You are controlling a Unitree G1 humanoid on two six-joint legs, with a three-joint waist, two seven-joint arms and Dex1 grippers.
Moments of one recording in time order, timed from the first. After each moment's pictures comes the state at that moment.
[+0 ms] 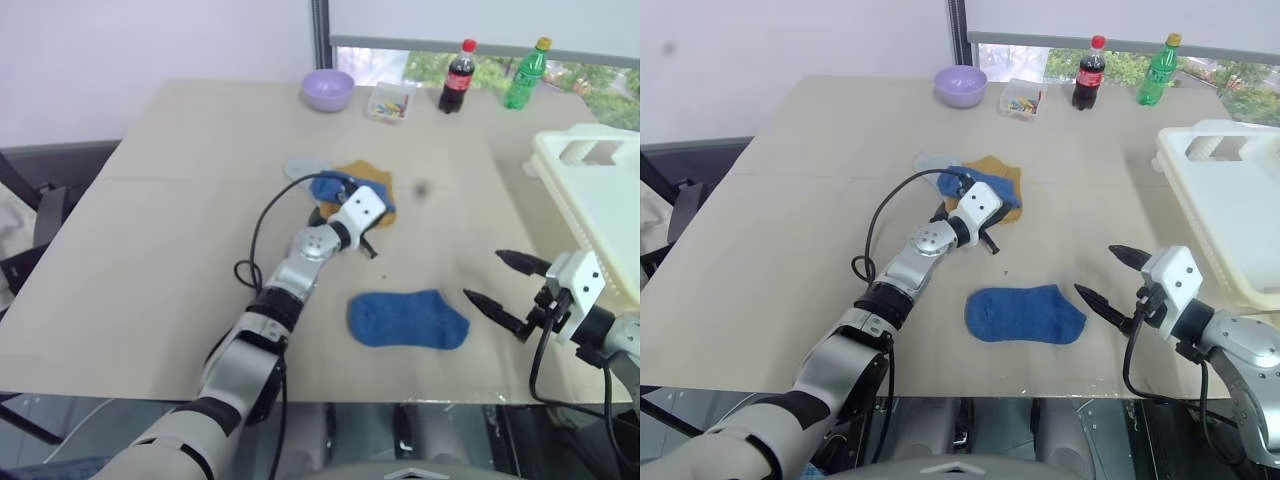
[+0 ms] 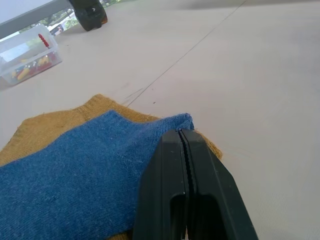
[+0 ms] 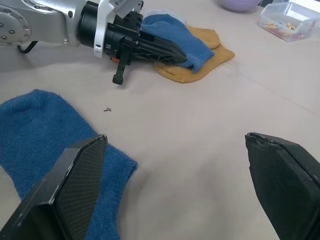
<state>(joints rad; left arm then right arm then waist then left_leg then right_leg) -0.80 0.13 -0.24 0.73 0.11 -0.11 -0.49 0.18 -0.66 -0.27 -0.52 0.48 0.34 0.78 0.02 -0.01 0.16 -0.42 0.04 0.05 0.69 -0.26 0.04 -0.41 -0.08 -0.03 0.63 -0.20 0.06</state>
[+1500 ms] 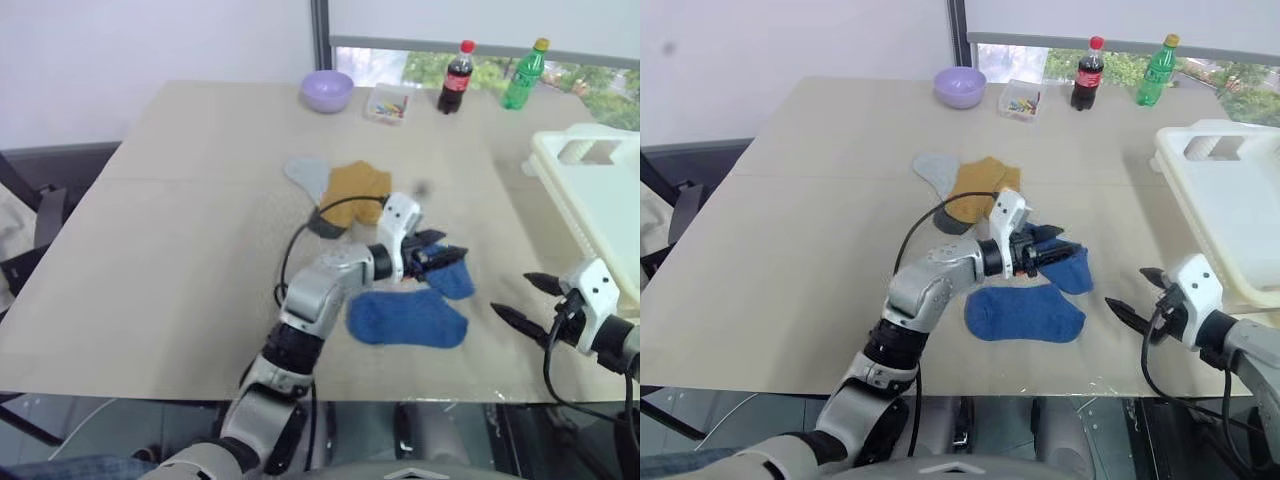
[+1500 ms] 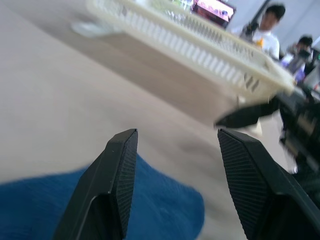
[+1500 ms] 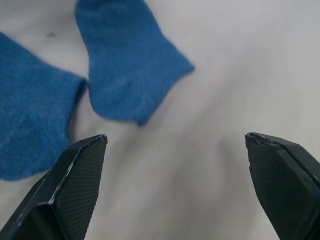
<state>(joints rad) -0.64 -0.03 -0.16 0.04 -0.34 0.71 -0.63 0.23 -0.74 -0.33 -0.43 0.49 0.60 0.72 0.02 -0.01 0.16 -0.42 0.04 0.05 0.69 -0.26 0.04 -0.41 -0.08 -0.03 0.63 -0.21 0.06</state>
